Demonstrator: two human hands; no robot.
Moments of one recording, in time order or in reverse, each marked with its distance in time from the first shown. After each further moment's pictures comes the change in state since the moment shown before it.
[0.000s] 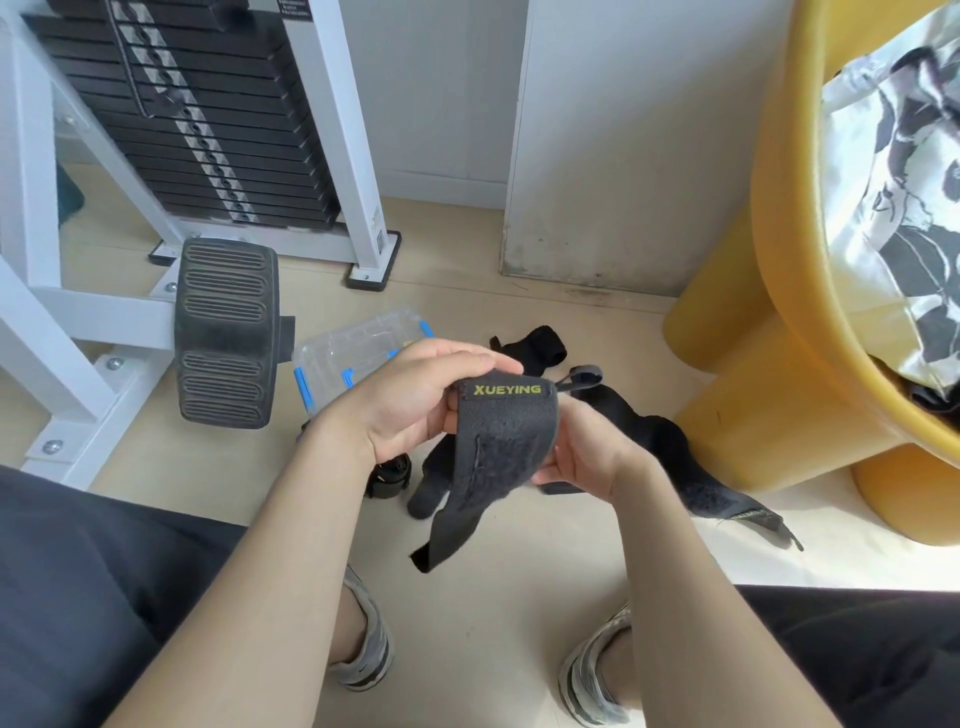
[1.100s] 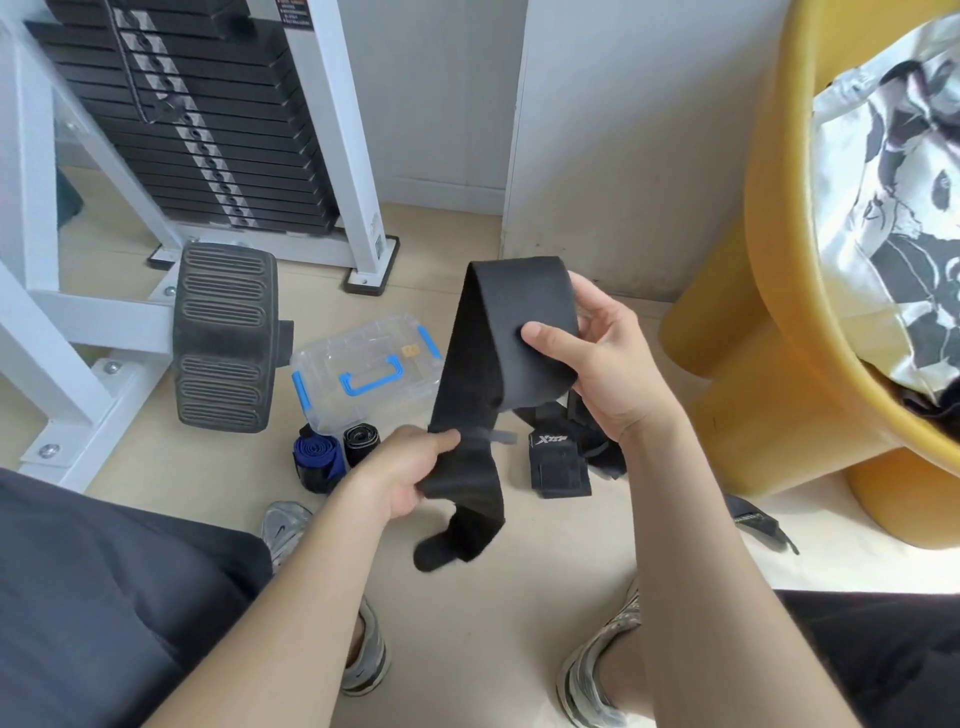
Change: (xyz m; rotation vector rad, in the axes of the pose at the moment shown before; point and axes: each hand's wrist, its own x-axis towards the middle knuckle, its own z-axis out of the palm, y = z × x) left_hand 0.026 -0.100 -0.014 -0.141 0.467 -0.415; right_hand -0.033 -0.082 0.018 -0.023 0.087 -0.697
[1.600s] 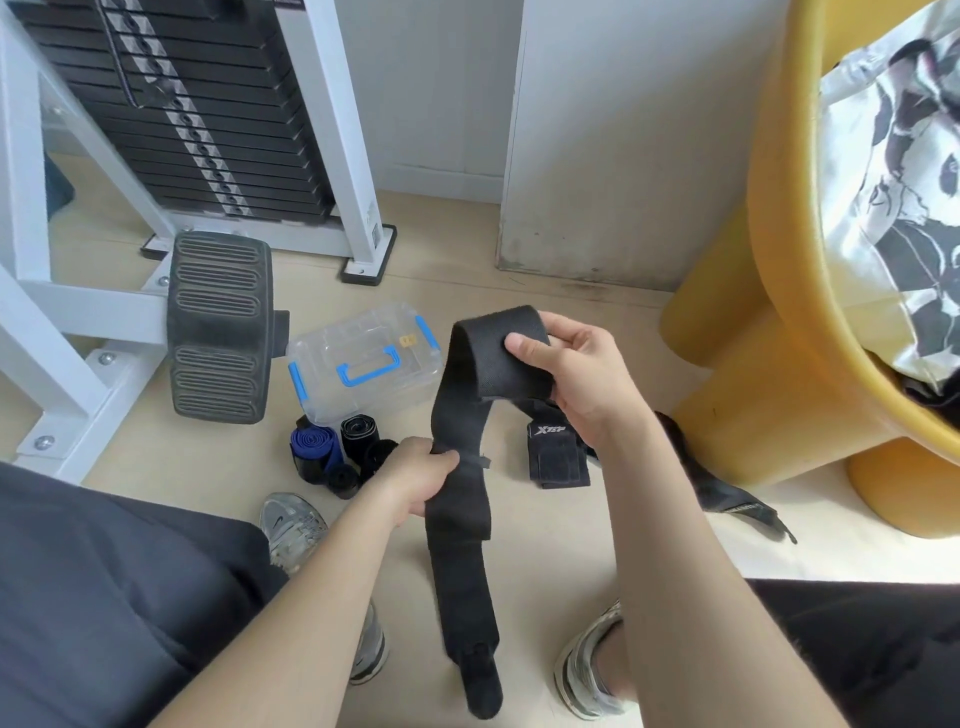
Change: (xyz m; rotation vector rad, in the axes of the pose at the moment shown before) left_hand 0.013 -0.031 0.001 0.424 0.045 0.067; right_hand 0.000 0.033 0.005 0.069 0.129 0.260
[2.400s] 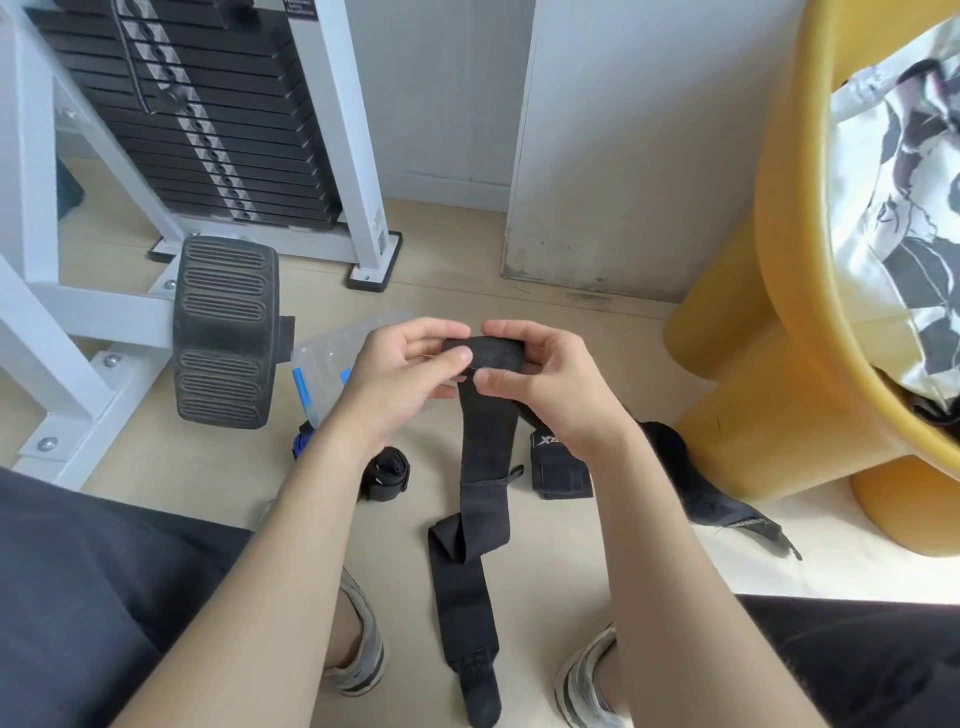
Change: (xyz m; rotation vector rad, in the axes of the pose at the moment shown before) left_hand -0.048 0.092 -0.055 -0.276 0.048 0.642; right_hand -0.003 -0.004 0.024 -0.274 -0.089 -0.093
